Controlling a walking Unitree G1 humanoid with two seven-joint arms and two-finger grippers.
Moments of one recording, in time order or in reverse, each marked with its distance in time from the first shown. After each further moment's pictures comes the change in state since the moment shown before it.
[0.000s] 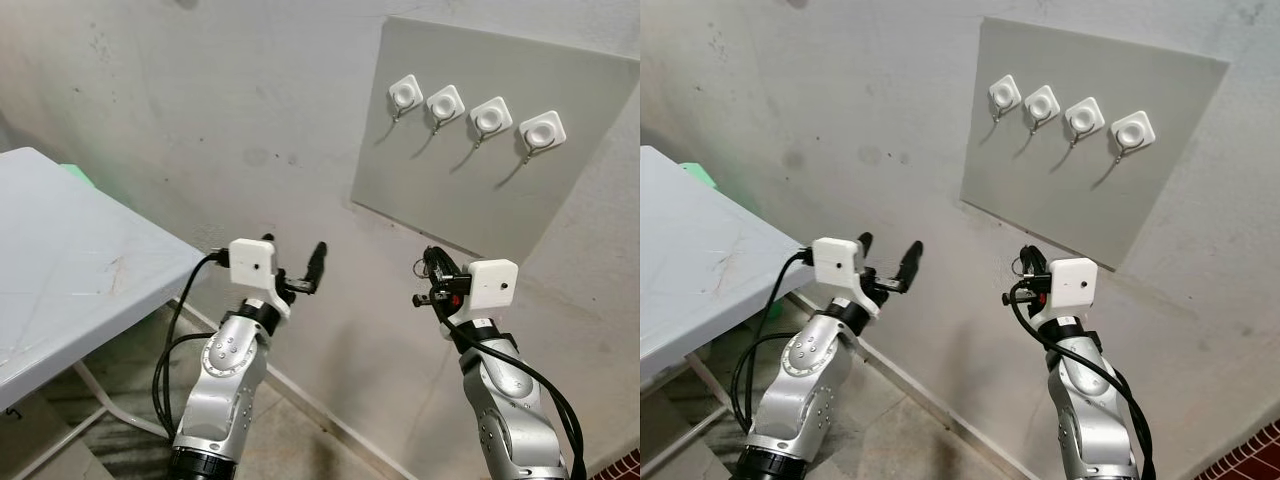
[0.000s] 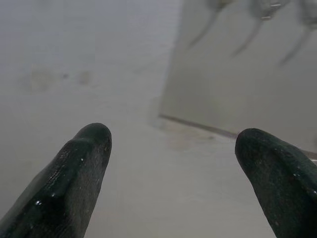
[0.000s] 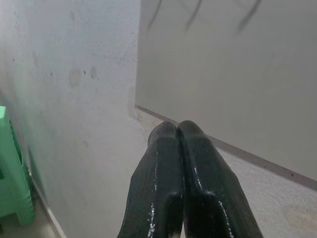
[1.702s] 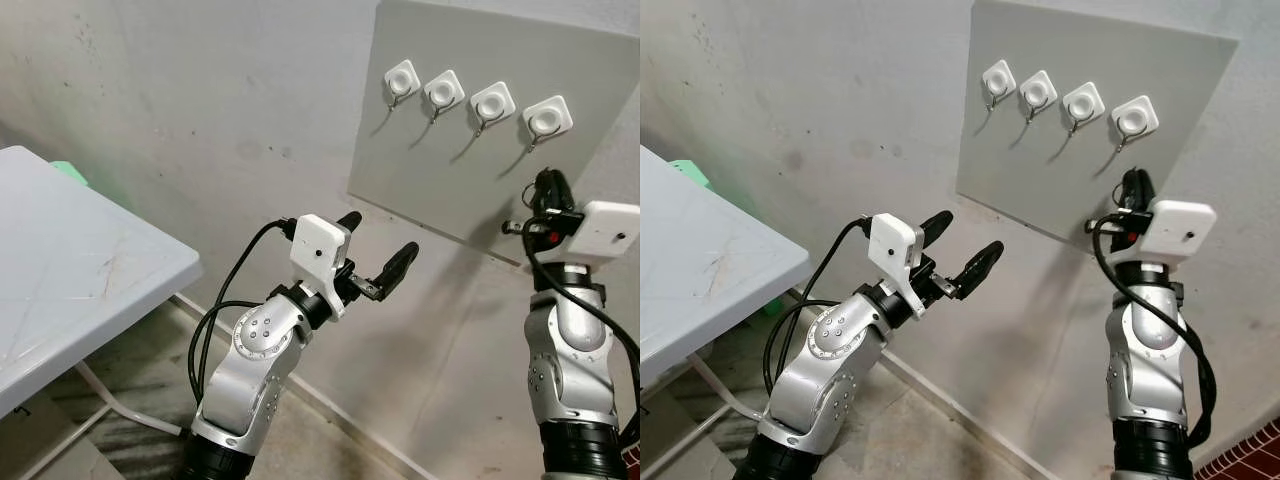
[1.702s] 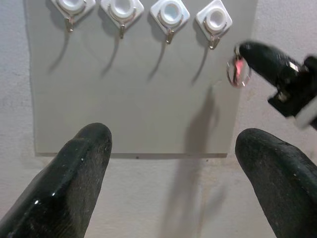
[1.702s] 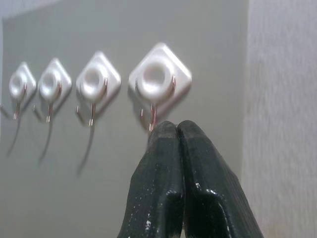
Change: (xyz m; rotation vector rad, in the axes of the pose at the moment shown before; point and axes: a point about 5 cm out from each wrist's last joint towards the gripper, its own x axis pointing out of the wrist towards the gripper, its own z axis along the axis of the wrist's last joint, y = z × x) left arm 0.011 -0.051 0.036 0.010 -0.041 -0.375; right arm 0.025 -0.067 0.084 -0.103 -0.393 -0.293
